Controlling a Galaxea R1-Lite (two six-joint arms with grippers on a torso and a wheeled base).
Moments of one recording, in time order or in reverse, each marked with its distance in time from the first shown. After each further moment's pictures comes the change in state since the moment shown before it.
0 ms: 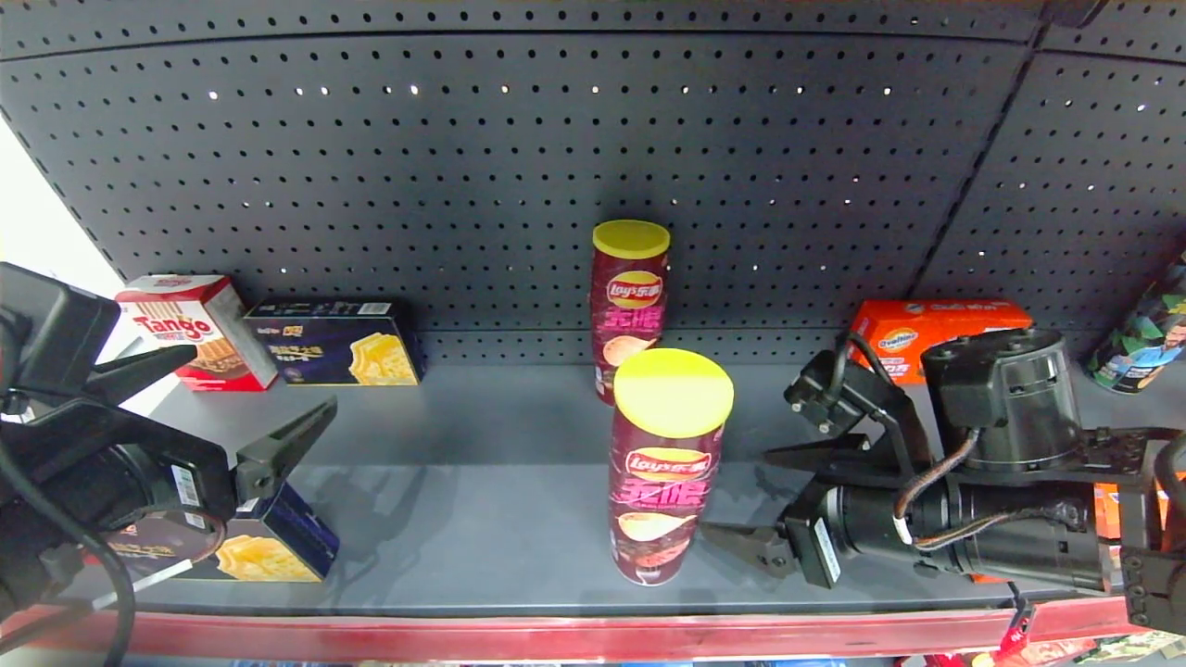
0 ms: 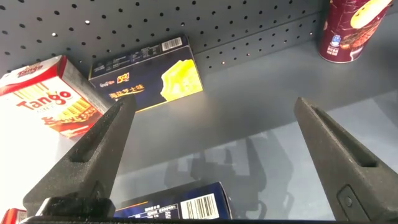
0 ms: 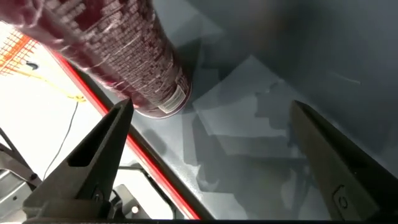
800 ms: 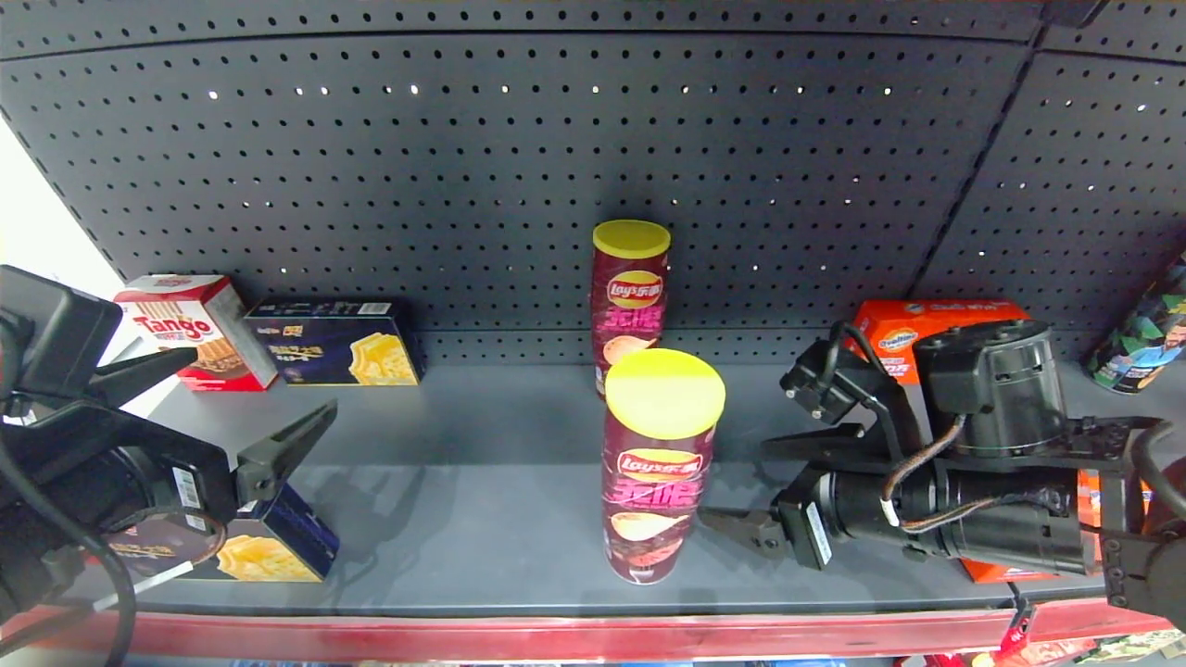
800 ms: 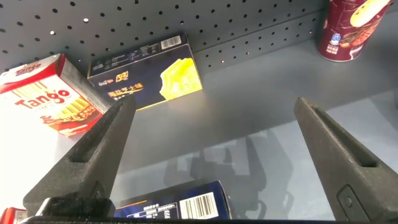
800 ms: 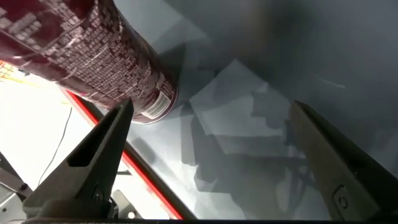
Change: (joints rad) left arm 0.001 0.000 0.003 0.000 0.000 -0.002; right arm -0.015 0.025 -0.027 -0.010 -0.006 0.000
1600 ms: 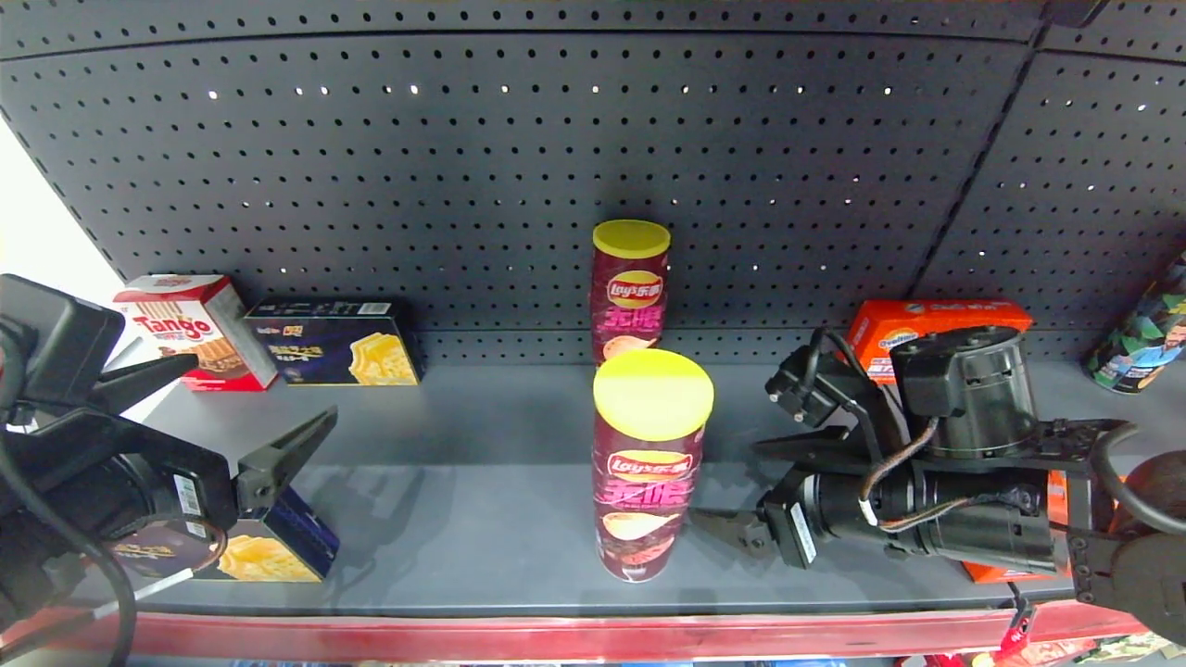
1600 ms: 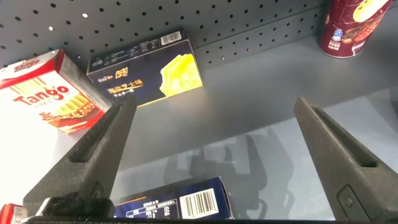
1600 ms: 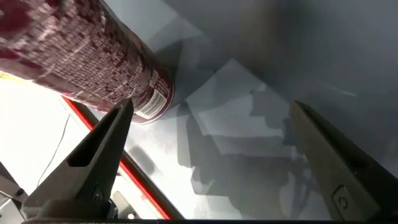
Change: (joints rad) left arm 0.000 -0.003 0.014 -0.002 0.000 0.000; right arm 0.002 0.032 -0.004 -0.024 -0.002 0.001
